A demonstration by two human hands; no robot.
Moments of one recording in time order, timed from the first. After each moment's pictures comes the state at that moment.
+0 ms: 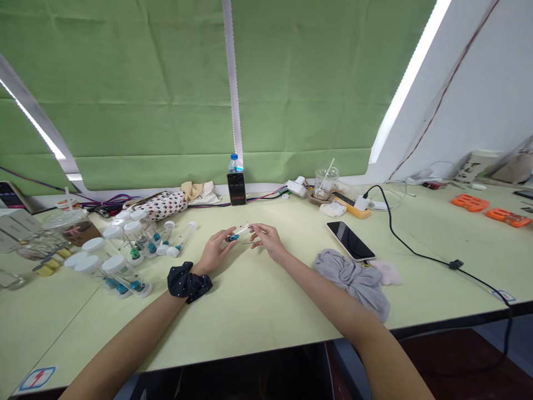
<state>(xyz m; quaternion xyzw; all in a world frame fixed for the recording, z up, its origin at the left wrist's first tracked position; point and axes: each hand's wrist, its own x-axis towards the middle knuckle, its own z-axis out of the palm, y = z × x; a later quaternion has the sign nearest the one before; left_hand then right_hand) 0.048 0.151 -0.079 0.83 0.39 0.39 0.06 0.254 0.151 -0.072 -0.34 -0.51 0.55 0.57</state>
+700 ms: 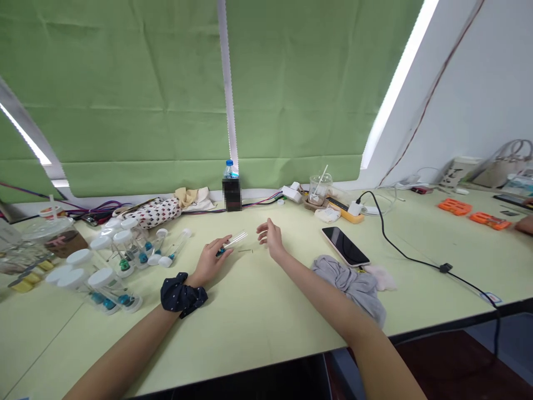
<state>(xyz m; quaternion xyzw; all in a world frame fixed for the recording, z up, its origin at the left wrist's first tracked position) 0.047 0.148 -0.078 0.82 0.42 0.38 0.06 0.271 0.187 -0.076 -0.47 -0.43 0.48 0.61</state>
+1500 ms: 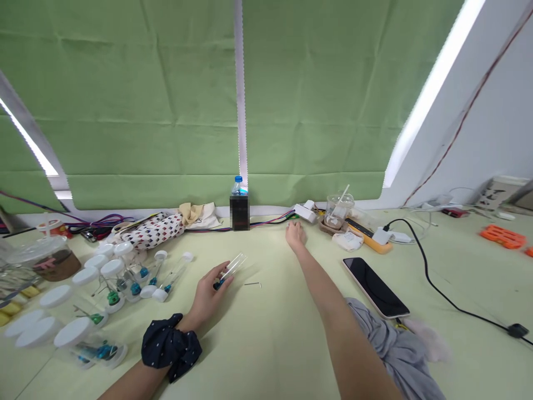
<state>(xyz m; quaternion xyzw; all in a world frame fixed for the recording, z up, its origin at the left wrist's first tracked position) 0.040 0.163 -0.086 0.74 0.48 0.45 0.14 0.344 0.349 -0.101 -0.78 -0.58 -0.04 0.24</state>
